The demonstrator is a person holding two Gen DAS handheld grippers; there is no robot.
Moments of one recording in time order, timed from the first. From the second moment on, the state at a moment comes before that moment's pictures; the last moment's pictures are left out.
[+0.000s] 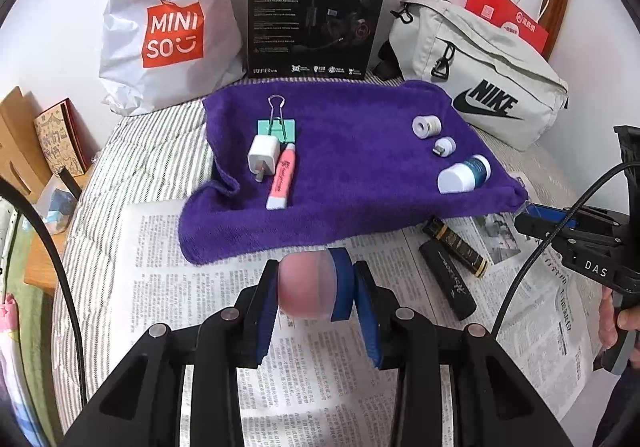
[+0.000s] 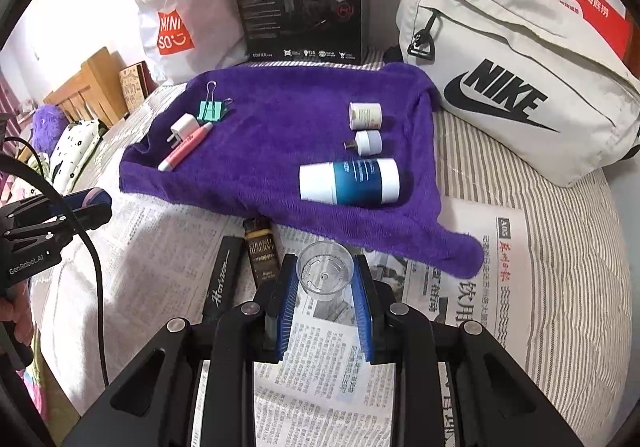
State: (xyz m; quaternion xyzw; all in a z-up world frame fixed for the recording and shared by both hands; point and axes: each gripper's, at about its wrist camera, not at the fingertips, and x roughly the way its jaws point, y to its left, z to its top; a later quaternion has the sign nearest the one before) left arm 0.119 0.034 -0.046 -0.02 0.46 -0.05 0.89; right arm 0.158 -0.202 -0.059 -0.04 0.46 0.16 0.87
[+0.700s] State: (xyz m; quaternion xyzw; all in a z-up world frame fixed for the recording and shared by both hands) left arm 0.182 0.033 -0.038 -0.02 0.46 -0.07 0.89; right arm 0.260 -0.204 -0.046 -0.03 0.46 0.15 0.87
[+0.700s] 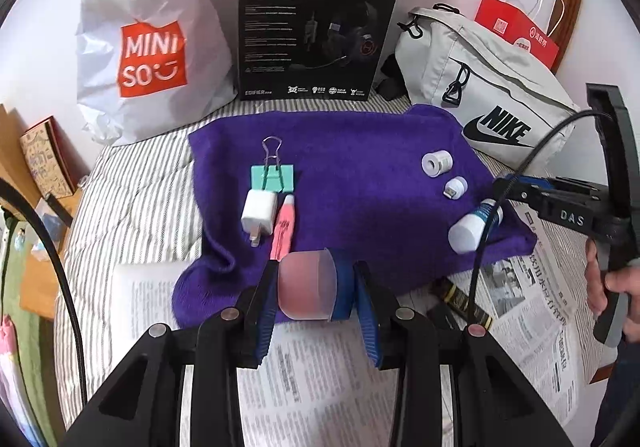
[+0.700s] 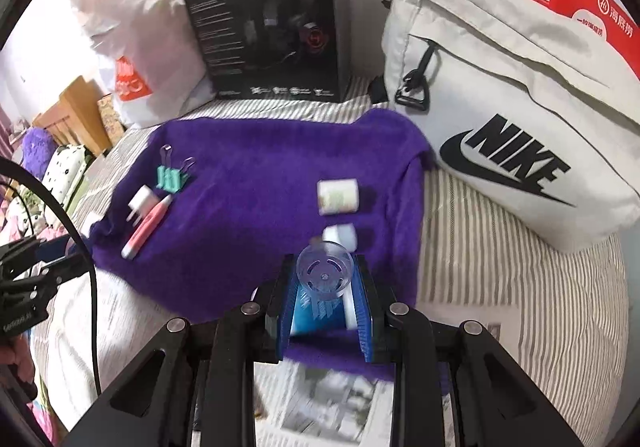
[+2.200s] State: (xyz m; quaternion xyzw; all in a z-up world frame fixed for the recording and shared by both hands) left arm 0.251 0.019 -0.079 -0.02 0.49 -0.08 0.87; right arm 0.296 -0.188 -0.092 -0.07 0.50 0.17 0.85
